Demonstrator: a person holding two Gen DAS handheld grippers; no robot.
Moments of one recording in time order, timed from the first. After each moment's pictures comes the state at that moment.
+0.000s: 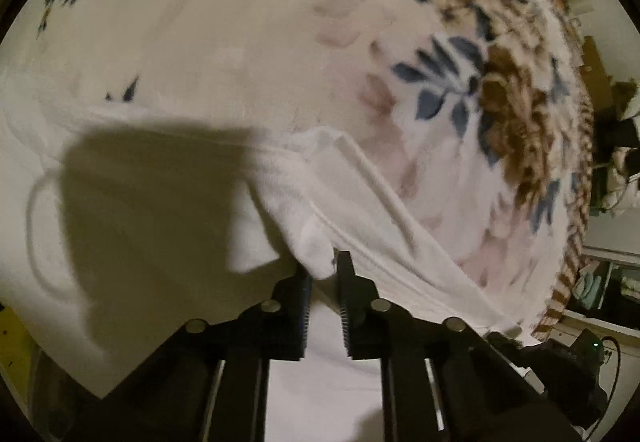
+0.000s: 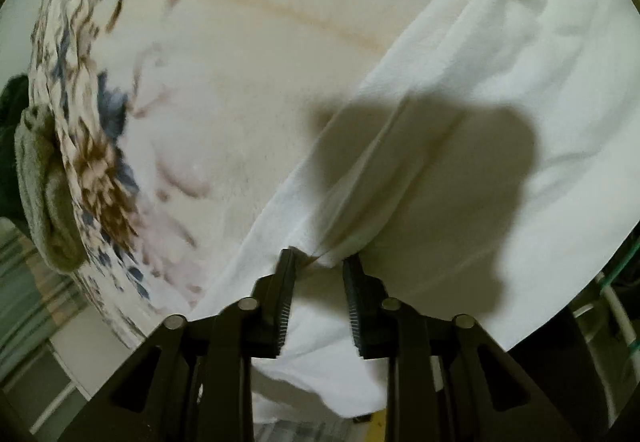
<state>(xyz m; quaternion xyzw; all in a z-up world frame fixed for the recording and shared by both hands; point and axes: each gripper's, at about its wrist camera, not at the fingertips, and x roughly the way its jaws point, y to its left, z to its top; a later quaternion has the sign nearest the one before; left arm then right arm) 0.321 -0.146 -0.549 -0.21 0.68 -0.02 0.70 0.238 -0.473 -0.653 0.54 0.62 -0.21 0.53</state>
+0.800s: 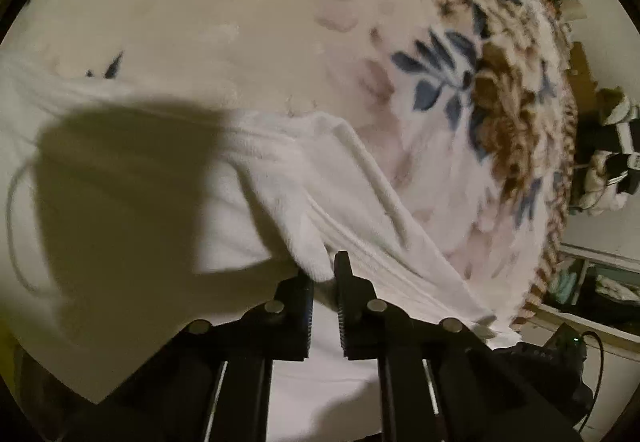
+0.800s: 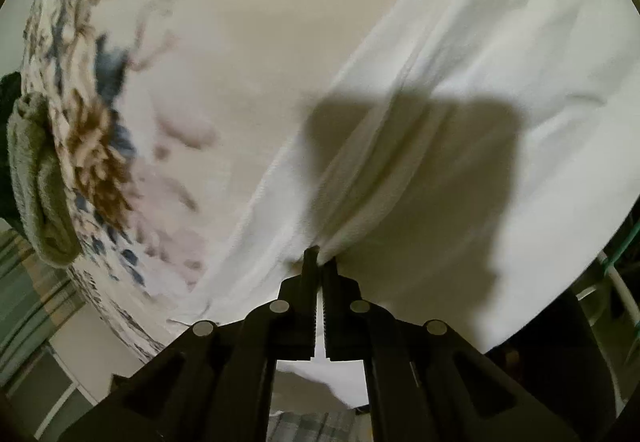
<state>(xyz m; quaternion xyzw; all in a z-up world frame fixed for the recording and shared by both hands) 0.318 -0.135 -0.555 -0.26 0.70 -0.05 0.67 0.250 -0.441 -0.650 0.55 0.63 -0.21 0.51</state>
